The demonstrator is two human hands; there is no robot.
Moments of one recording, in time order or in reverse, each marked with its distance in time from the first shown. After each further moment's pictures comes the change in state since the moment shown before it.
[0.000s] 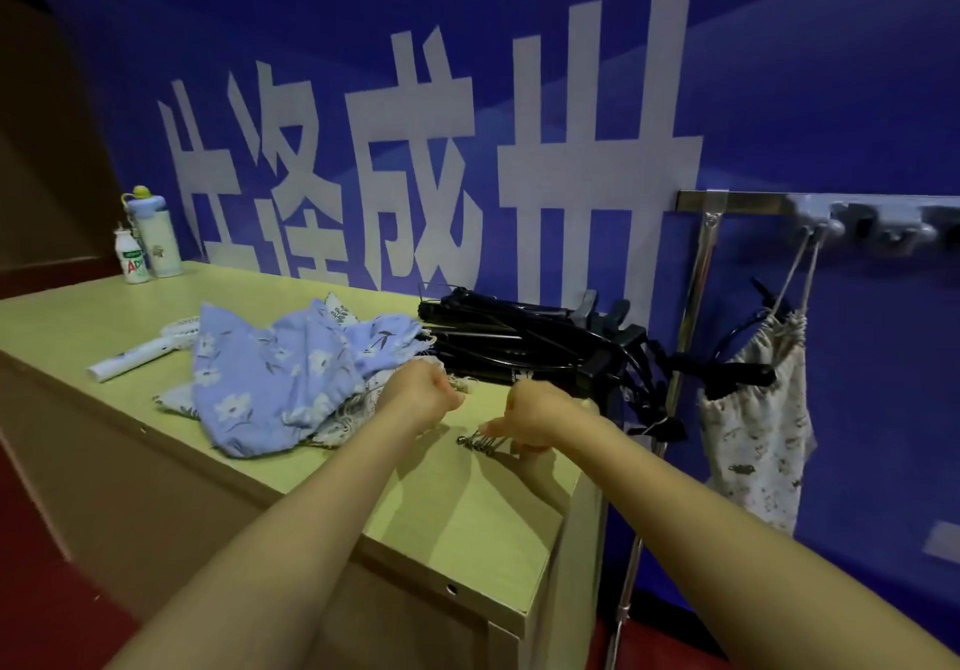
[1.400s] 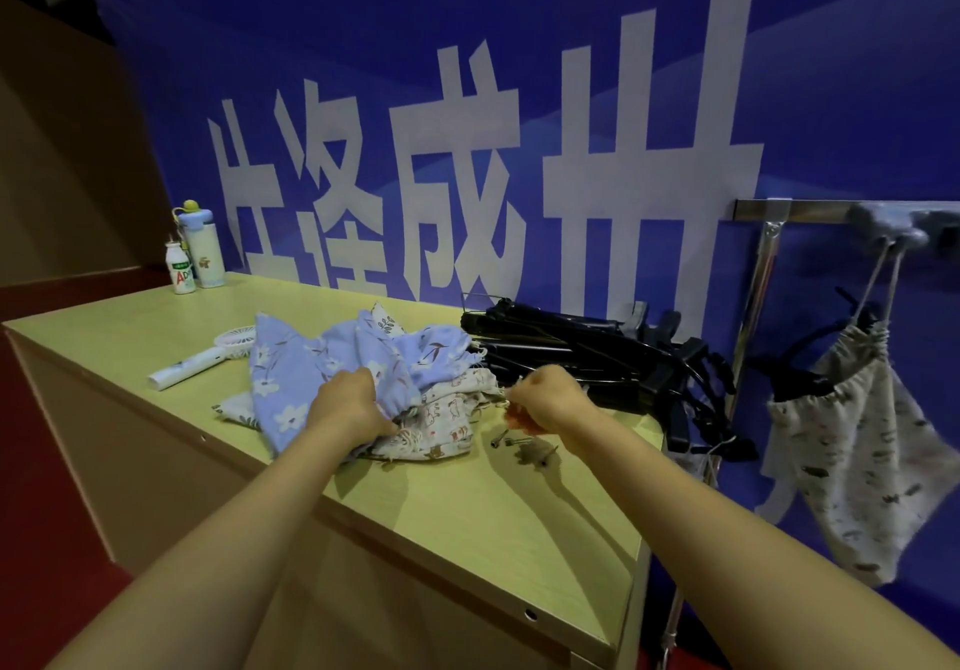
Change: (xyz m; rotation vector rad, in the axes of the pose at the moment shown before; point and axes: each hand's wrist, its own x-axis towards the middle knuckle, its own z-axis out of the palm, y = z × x) left_hand 0.023 -0.097 -0.081 0.459 0.074 -0.057; right_hand 0.026 -0.046 0.011 0.679 0.146 0.034
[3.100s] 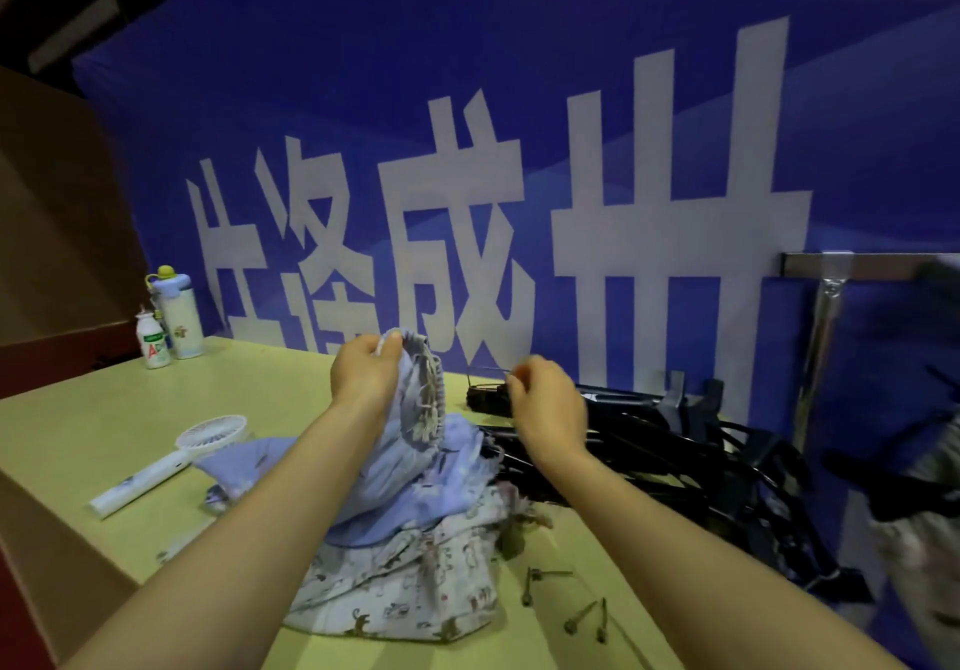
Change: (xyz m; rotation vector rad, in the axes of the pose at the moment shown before) left_hand 0.121 0.056 -0.063 -0.966 0.375 -0.020; right_hand 0.114 -0.054 0.008 -0.274 0.533 -0.311
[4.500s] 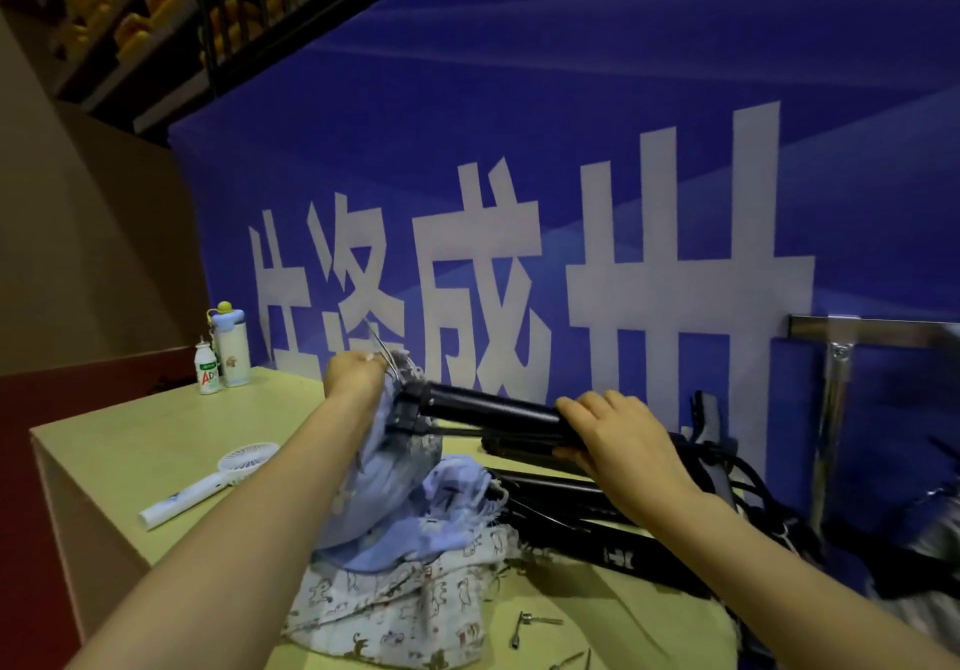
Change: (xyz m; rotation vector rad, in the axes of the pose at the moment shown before) left_hand 0.022 0.035 -0.024 -0.011 0.122 -0.152; right_hand 0.003 0.044 -0.086 -0.609 0.142 -0.781
